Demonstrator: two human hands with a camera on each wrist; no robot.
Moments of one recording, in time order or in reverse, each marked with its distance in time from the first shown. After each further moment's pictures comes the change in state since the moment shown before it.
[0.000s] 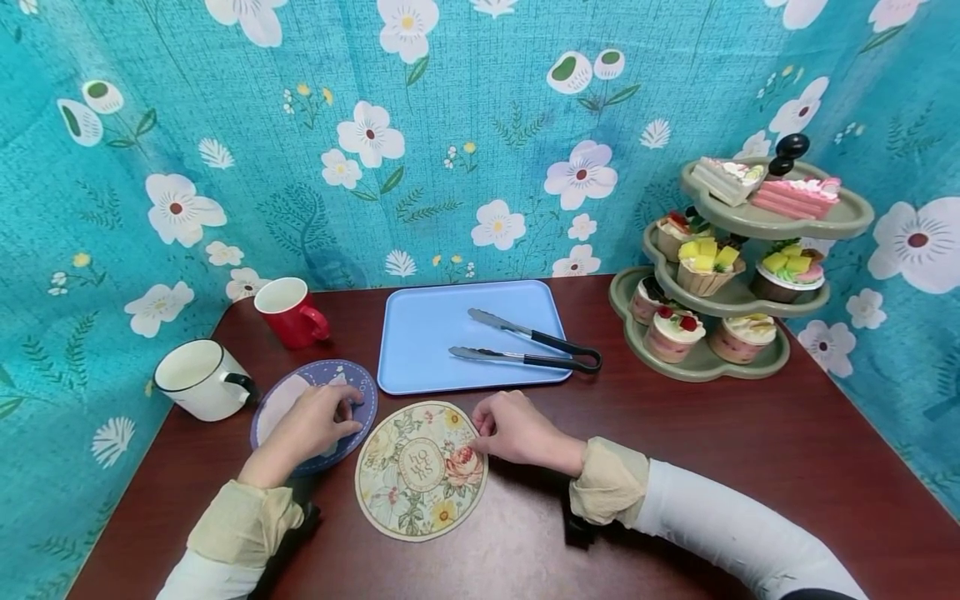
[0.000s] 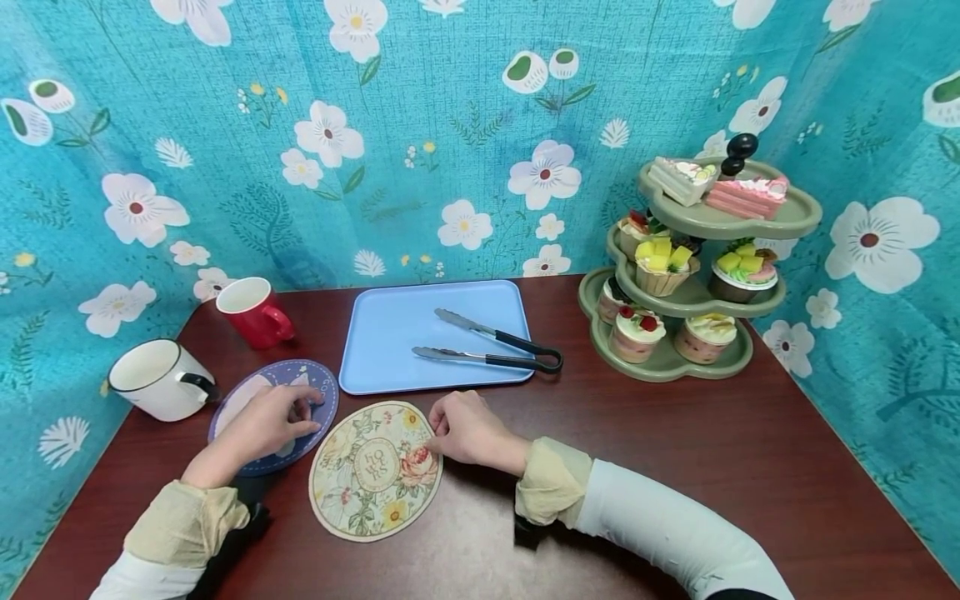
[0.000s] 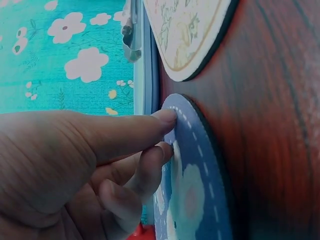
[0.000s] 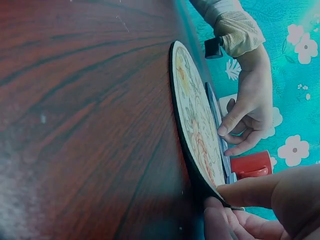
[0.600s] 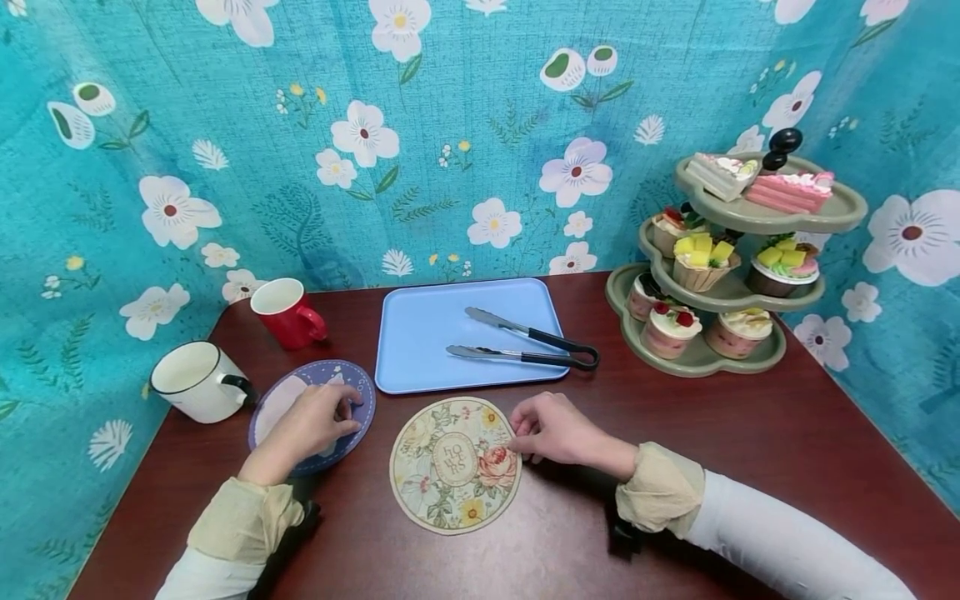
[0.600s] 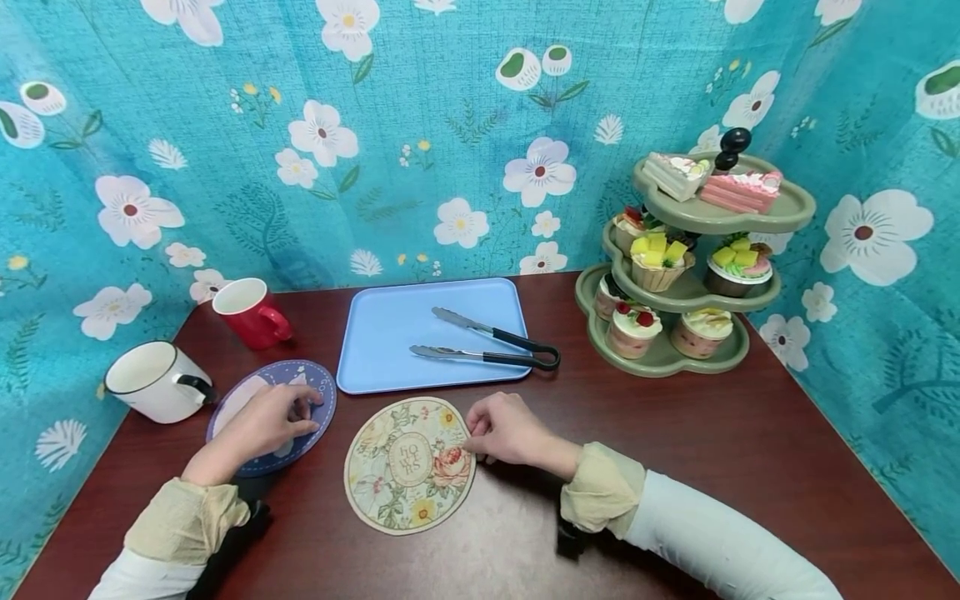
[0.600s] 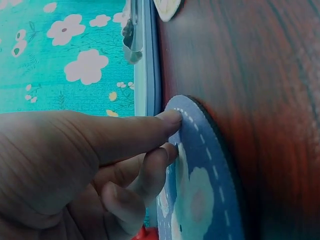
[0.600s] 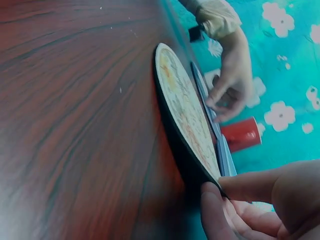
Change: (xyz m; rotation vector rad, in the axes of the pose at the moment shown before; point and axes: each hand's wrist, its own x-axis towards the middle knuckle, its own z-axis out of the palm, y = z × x) left_hand 0.003 0.006 -0.004 -0.006 -0.052 -0.022; right_hand -0.036 0.034 -0.025 0.268 -0.070 0.079
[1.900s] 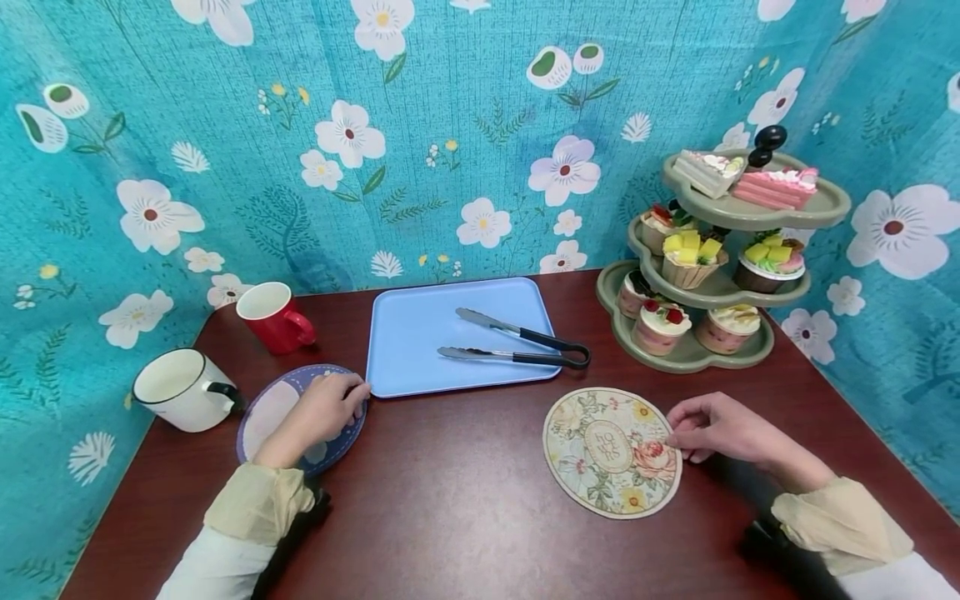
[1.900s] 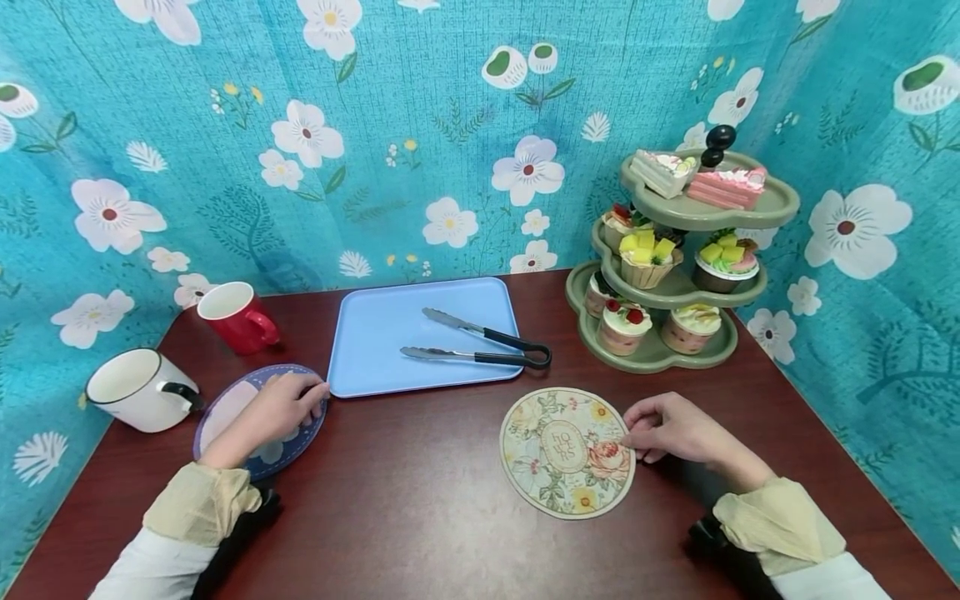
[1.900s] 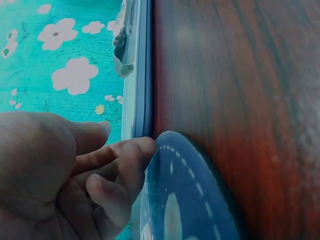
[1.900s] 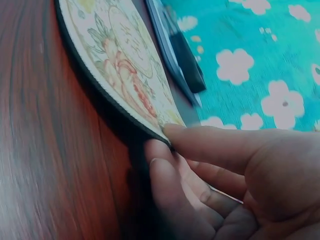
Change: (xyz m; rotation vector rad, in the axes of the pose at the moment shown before) left_hand 0.031 0.006 0.006 -0.173 -0.049 -0.066; right_hand -0.124 0.114 -0.127 0.193 -0.012 0.288
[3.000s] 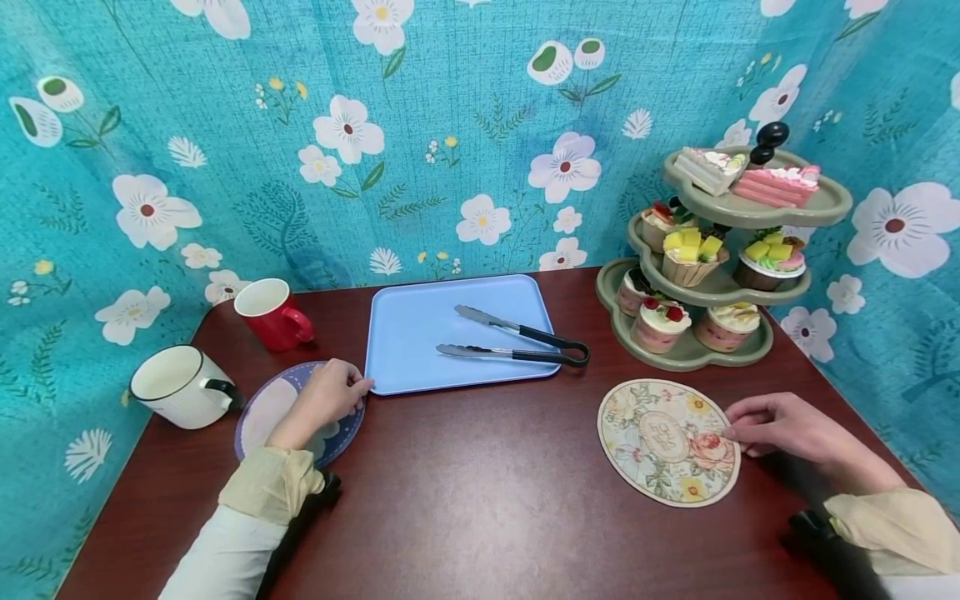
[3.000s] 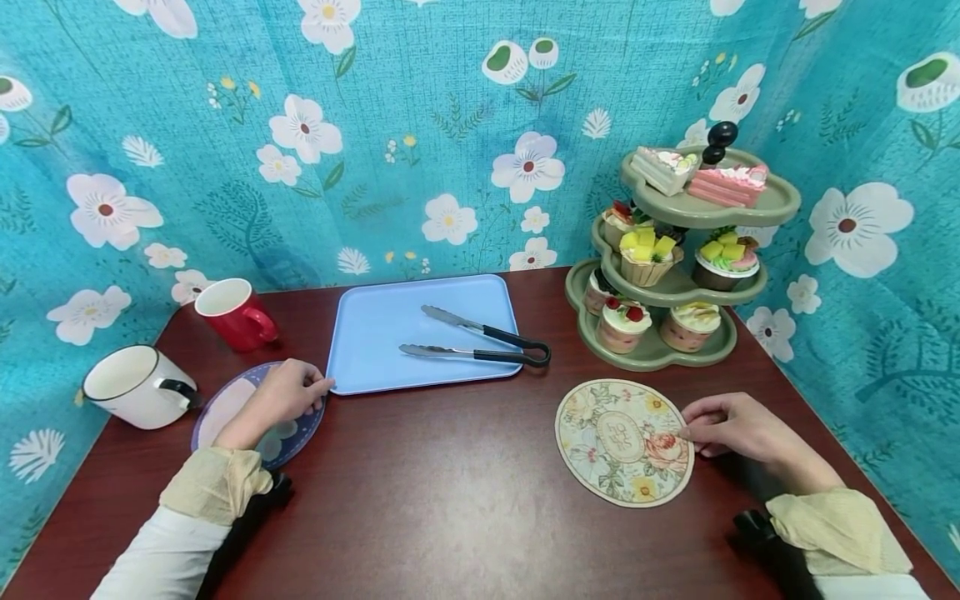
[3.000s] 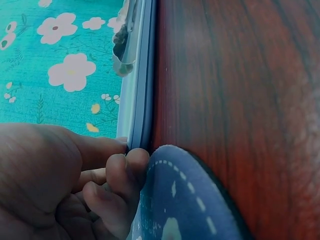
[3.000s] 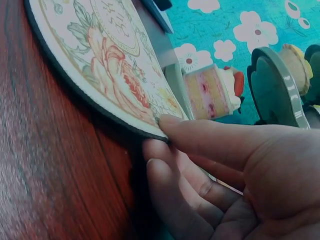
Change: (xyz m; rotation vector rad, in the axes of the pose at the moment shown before) left_hand 0.018 0.003 -0.001 -0.030 -0.022 -0.198; right_hand -0.034 0.044 -0.048 -0.026 0.101 0.118
